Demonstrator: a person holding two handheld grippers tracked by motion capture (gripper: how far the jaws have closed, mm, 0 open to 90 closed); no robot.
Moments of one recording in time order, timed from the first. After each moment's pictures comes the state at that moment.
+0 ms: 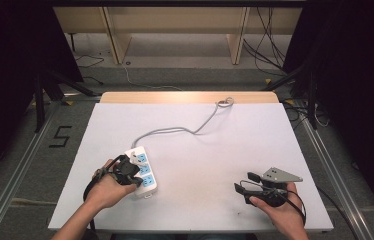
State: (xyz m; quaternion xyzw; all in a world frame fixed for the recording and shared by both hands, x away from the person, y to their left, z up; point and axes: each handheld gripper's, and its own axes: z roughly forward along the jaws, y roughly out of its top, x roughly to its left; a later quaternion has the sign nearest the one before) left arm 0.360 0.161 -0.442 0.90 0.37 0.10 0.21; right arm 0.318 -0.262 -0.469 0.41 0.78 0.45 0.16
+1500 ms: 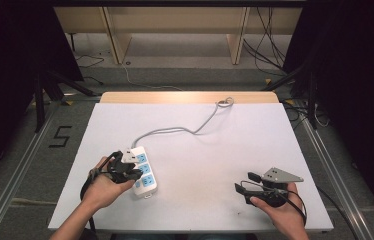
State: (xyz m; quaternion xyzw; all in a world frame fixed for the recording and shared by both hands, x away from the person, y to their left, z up) left arm 0.359 0.172 -0.432 0.87 0.37 0.15 0.28; right arm 0.317 -0.263 -0.469 0.41 0.78 0.45 0.16
